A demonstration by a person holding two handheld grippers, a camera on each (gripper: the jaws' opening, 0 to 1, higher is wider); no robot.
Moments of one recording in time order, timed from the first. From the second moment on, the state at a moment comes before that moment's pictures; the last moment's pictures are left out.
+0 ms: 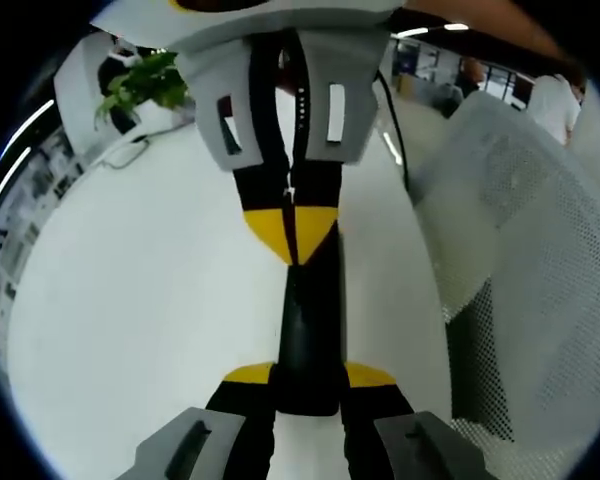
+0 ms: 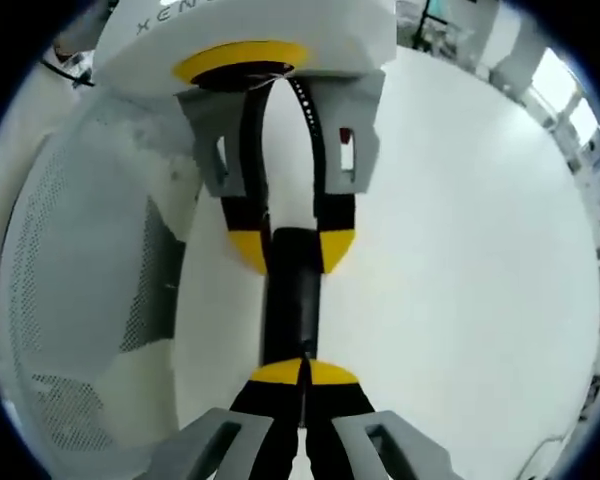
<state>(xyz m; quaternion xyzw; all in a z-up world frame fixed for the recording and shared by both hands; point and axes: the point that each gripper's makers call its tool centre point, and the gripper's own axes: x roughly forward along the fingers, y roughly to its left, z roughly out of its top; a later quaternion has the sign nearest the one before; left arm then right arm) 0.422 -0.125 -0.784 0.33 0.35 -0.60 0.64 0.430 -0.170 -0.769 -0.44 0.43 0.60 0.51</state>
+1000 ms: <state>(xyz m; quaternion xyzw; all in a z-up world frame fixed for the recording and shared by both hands) 0.422 -0.125 -0.784 0.32 0.35 -0.60 0.65 0.430 -0.162 -0.780 -0.45 0.42 0.61 0.49</state>
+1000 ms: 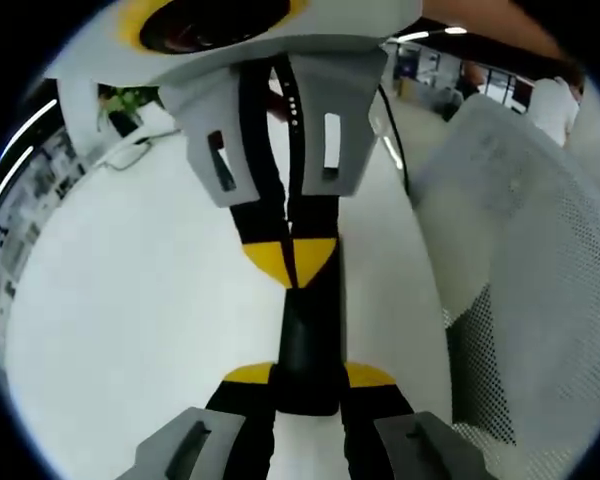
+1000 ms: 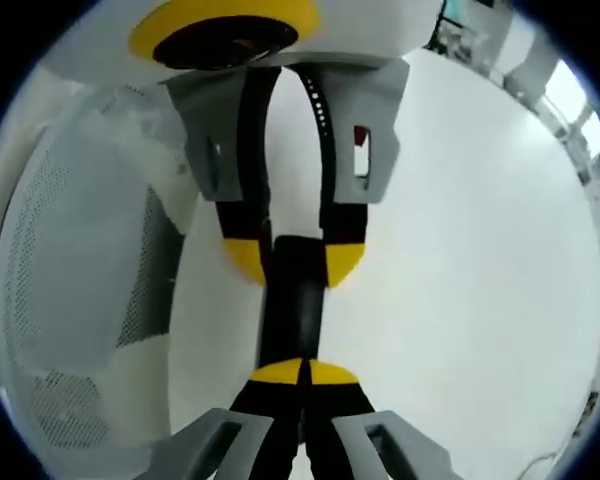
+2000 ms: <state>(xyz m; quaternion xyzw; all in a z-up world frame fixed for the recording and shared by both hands) 0.423 -0.127 -0.783 0.31 0.34 -0.60 0.66 0.432 -0.167 -0.776 -0.45 0.42 0.61 0.49</state>
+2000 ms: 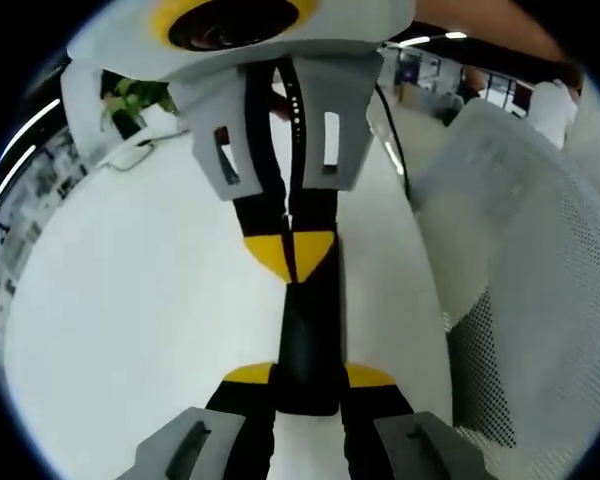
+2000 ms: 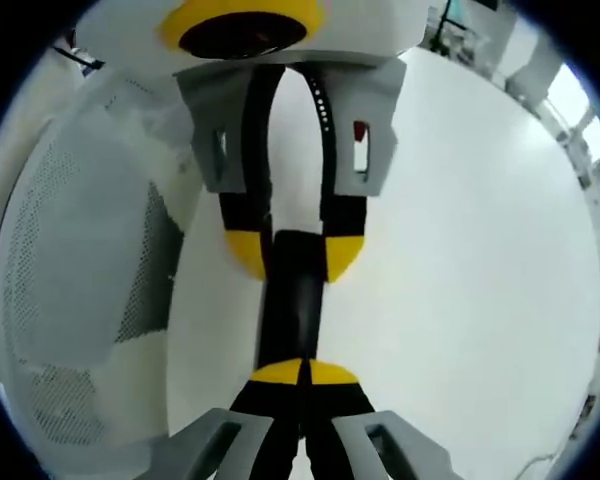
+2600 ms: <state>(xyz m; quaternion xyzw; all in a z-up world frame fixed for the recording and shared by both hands) 0.421 -0.127 -0.784 0.31 0.34 -0.60 0.66 0.427 -0.165 -0.761 -0.46 0.41 0.61 0.50</state>
